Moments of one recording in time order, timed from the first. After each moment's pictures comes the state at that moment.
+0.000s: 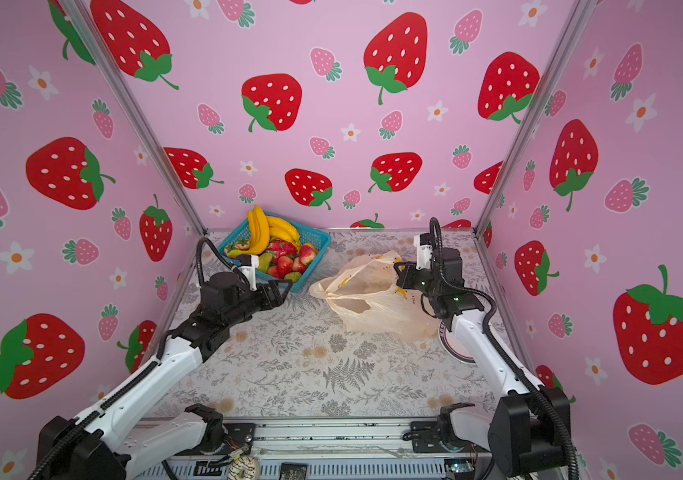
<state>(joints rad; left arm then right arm) -0.31 1.10 0.79 -0.12 0.18 -0.54 0.27 1.23 0.92 -0.11 -0.41 0.37</state>
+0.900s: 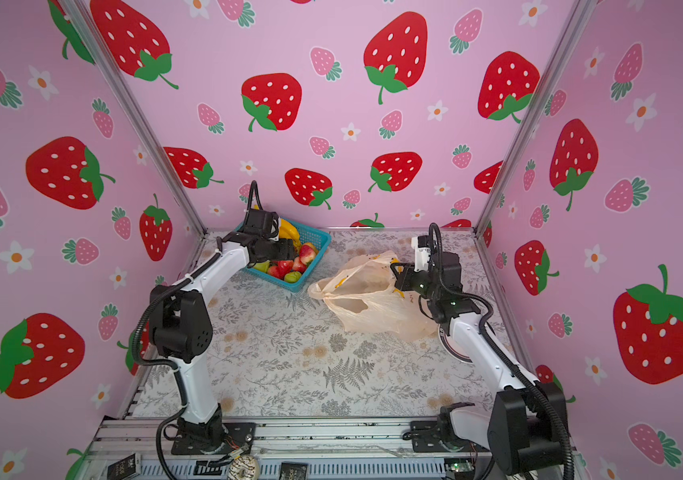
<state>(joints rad) -0.23 2.01 1.74 -0.64 0.03 -0.17 0.27 1.24 0.85 0.04 -0.46 0.37</state>
